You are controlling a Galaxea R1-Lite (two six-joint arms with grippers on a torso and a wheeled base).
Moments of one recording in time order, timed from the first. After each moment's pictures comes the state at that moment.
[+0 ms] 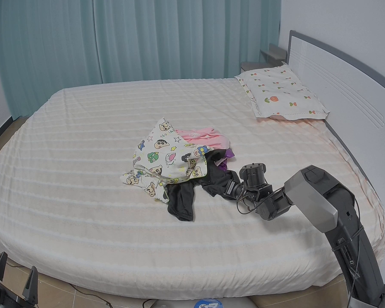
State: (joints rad) left arm 0.01 0.02 -0.02 0.00 0.03 -0.02; right arm 0.40 2.77 -1.68 -0.63 -0.09 0.63
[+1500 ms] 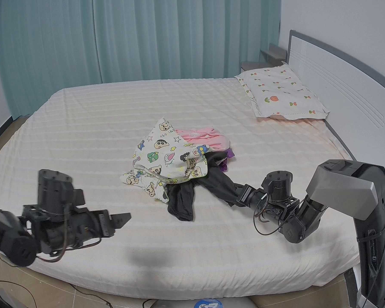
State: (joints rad) left arm -0.42 1.69 -0.49 -0.54 0.11 -0.47; right arm 0.44 2.45 -0.97 -1.16 -0.03 0.74
